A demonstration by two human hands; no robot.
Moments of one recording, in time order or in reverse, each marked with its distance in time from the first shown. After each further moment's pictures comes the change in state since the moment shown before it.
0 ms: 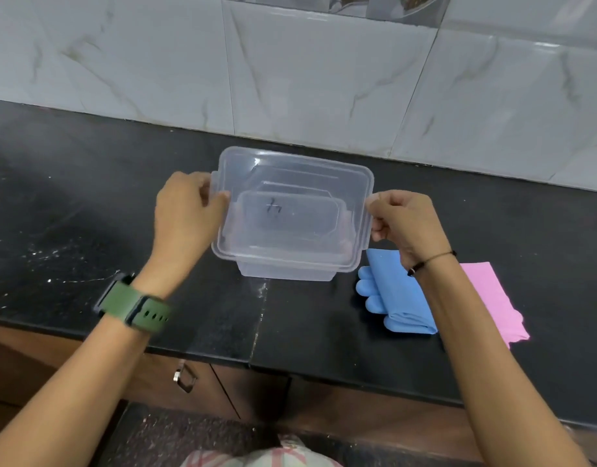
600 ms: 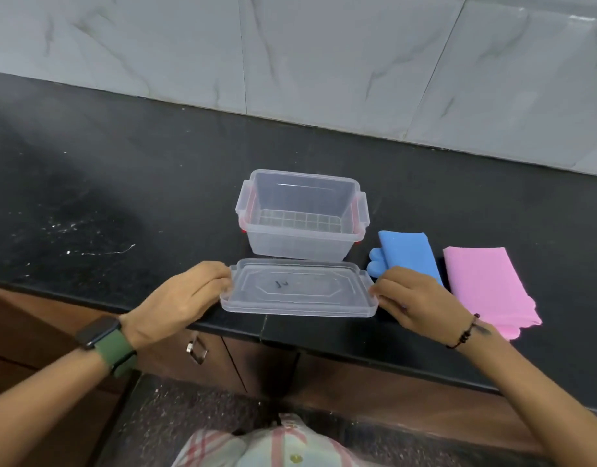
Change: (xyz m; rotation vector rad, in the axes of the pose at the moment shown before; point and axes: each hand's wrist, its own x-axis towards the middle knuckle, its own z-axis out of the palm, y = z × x) left_hand -0.091 -0.116 0.009 0.156 -0.344 0.912; right_hand -0.073 0.077 -0.033 -0.940 -0.480 -0.945
